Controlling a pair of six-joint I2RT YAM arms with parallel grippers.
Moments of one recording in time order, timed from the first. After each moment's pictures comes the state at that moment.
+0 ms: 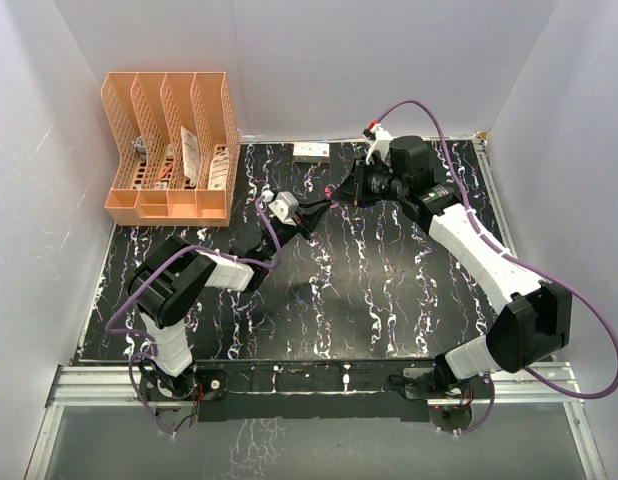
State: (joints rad) left arm -0.67 1.83 0.73 1.46 0.27 -0.09; right arm 0.40 1.43 1.31 -0.33 -0.47 0.37
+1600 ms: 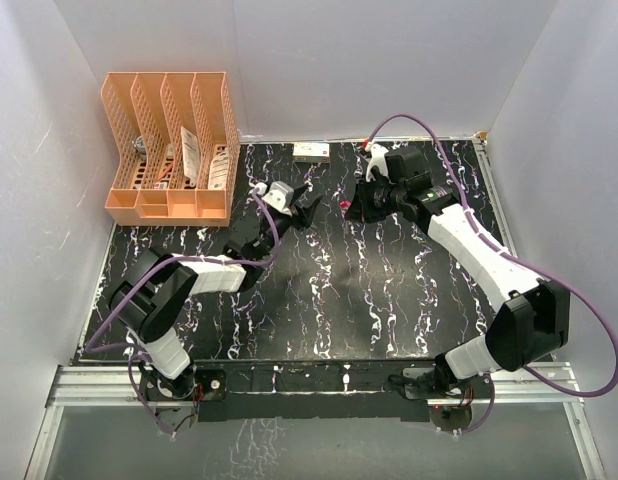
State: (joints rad) left arm -0.67 1.70 0.72 1.25 0.06 -0.02; right arm 0.40 1.44 1.30 -0.54 -0.38 0.21
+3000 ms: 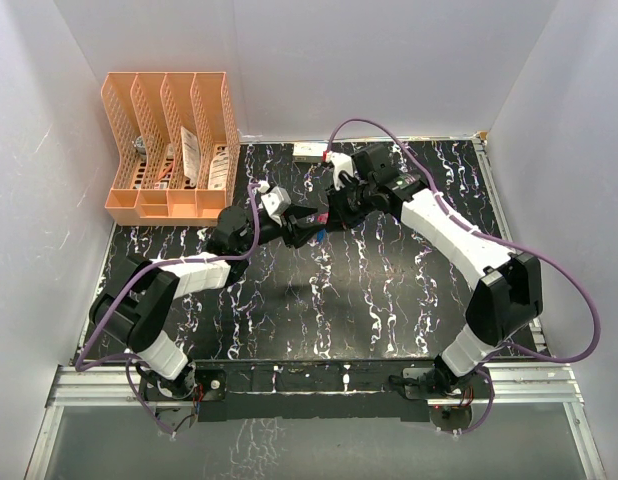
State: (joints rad) left arm -0.55 1.59 0.70 1.03 0.64 -0.10; right arm 0.50 1.61 1.47 -0.72 -0.44 0.00
